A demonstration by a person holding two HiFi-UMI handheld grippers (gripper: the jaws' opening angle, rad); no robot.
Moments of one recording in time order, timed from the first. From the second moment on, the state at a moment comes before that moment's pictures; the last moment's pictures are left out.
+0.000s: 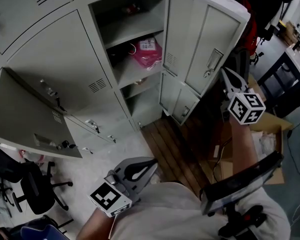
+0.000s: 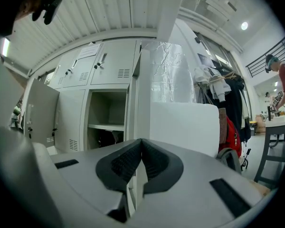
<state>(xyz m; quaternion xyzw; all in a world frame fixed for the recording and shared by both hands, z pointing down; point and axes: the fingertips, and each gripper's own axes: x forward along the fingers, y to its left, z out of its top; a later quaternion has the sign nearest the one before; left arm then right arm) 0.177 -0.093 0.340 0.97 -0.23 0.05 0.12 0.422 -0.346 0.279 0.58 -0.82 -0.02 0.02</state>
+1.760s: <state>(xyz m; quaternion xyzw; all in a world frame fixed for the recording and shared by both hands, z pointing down) 0.004 0.070 0.324 0.96 -0.25 0.05 0.11 0.133 -0.078 0.357 0.45 -0.89 0.07 0.10</state>
